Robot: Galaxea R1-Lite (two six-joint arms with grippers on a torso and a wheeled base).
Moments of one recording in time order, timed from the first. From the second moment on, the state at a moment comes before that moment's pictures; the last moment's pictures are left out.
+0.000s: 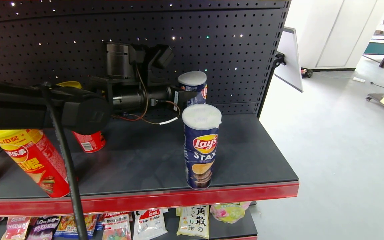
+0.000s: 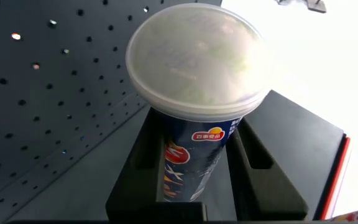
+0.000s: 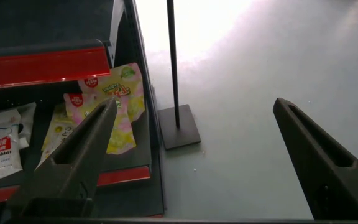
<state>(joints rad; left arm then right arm) -0.50 1.94 -1.39 -0.37 -0.32 0.04 -0.13 0.10 0.00 0.01 0.04 0.00</state>
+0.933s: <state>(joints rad) -0.50 1.98 -1.43 -0.37 -0.32 0.05 -0.13 0.10 0.00 0.01 0.04 0.00</state>
